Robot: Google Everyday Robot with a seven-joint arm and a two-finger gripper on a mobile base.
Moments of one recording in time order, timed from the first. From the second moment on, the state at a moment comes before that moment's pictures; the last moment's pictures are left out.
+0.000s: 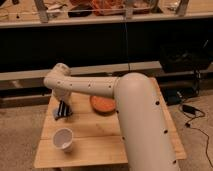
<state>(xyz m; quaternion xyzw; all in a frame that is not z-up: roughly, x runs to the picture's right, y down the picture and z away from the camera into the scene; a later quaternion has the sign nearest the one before) -0.244 0.080 0.858 -0.17 -0.21 -0.54 0.80</state>
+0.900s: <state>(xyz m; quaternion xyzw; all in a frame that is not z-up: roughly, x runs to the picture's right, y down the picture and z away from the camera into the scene) -0.257 0.096 0.852 -0.16 -0.22 -0.56 0.78</state>
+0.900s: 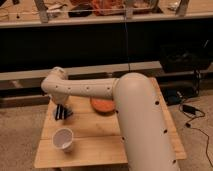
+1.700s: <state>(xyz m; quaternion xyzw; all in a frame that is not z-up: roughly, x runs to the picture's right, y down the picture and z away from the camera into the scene) -0.262 0.104 0.850 -0.15 -0.23 -0.58 0.77</state>
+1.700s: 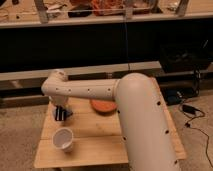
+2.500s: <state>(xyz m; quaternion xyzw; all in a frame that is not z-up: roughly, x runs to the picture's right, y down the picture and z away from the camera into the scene) -0.267 0.112 0.848 -0.13 -0.25 -0.59 0.76</state>
